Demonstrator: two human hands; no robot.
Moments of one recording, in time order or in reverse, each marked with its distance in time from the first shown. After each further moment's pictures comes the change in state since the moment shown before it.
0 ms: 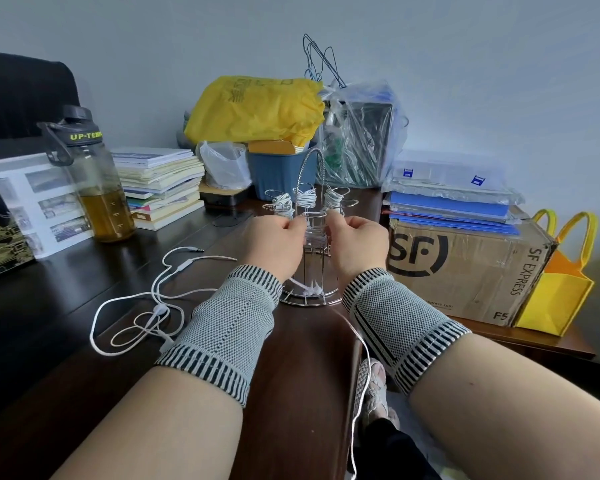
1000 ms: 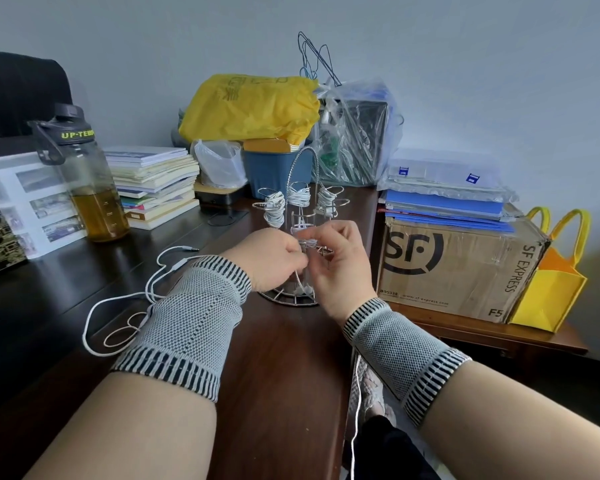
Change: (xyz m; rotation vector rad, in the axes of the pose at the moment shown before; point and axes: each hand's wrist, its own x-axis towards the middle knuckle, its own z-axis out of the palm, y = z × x) left_hand -0.002 0.003 -0.024 0.353 -0.528 0.107; right_hand -0.023 0.034 -0.011 -0.209 -0.192 -0.627
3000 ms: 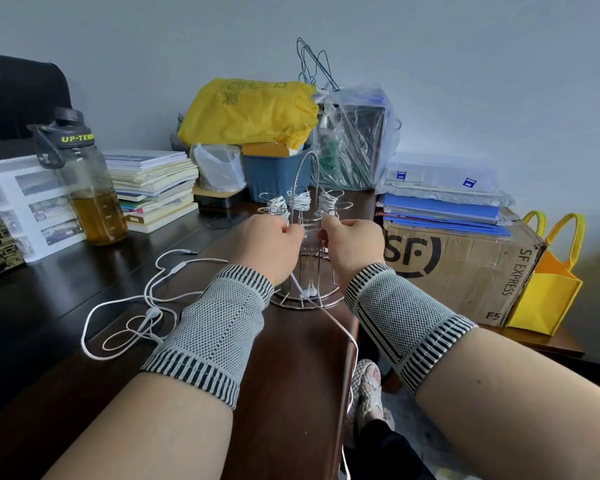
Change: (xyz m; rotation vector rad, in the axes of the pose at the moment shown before) left_hand 0.010 0.005 0.011 -0.064 0.496 -0.072; right_hand 0.047 -0.009 -0.006 0.092 0.085 0.632
